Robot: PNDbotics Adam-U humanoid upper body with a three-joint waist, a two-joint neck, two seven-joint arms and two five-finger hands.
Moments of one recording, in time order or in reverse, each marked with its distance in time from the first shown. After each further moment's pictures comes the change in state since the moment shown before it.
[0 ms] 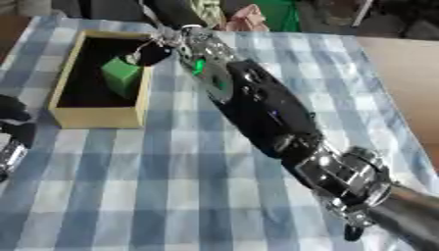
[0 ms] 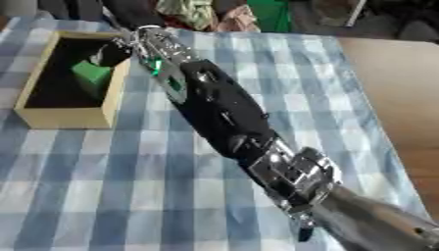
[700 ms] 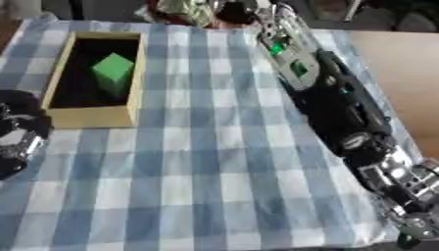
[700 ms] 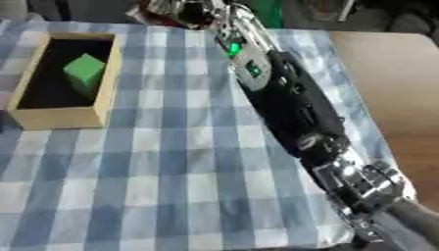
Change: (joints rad) left arm 0.038 0.002 0.026 0.012 -0.001 0.008 0.041; right arm 0.195 -0.176 -0.113 -0.231 -0.232 0.137 -0.225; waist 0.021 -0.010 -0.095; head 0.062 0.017
